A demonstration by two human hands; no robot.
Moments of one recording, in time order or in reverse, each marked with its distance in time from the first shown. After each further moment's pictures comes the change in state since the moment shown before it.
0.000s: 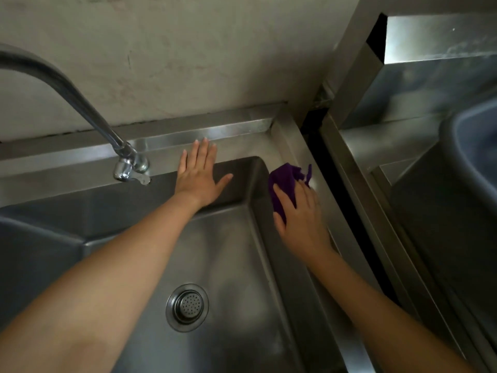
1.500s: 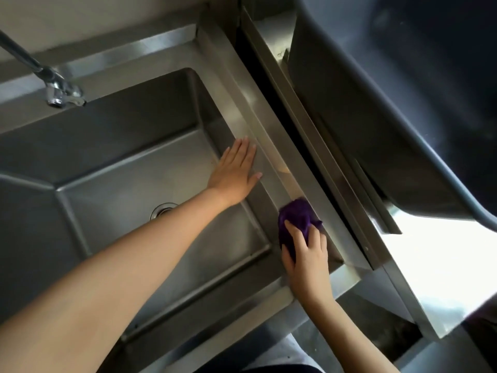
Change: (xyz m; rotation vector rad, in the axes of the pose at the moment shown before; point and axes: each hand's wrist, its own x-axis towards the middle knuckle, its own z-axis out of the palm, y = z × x) left_hand -0.189 0.160 0.009 -0.139 -0.330 0.448; right_hand -0.301 -0.031 -0.081 0.150 -0.142 0.539
